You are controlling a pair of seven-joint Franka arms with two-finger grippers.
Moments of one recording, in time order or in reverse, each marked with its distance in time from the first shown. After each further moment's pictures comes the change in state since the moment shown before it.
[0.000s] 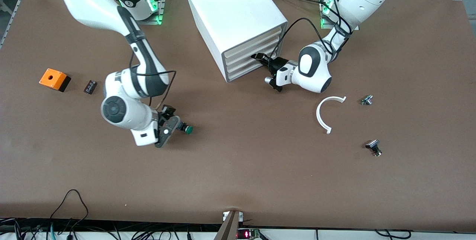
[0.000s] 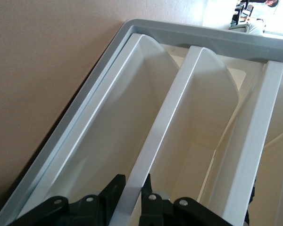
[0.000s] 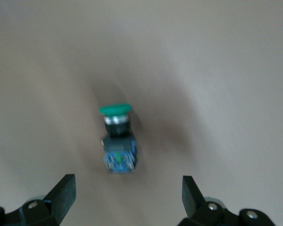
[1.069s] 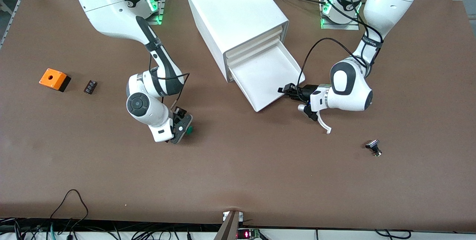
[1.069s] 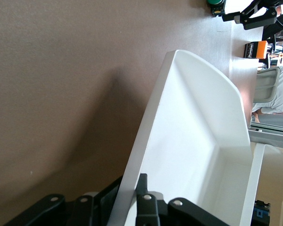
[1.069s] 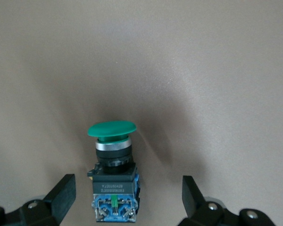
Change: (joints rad) left arm 0.037 -0.035 0.211 0.146 0.153 0.051 0.036; right arm 0.032 0.052 -0.007 -0.109 -0.005 0.226 -0.021
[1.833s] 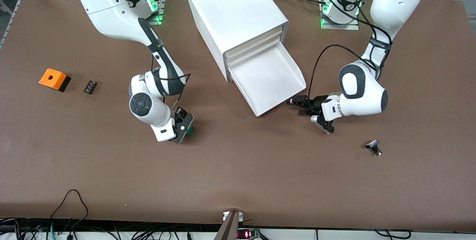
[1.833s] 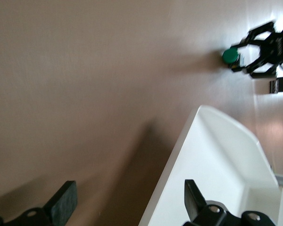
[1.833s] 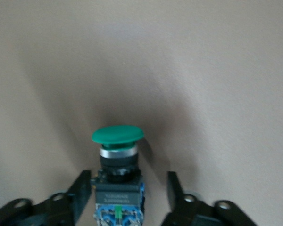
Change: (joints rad) left arm 0.011 -0.020 0.035 0.093 0.047 0.152 -0.005; right arm 0.013 0.014 0.002 -0.003 0.000 0.019 -0.024
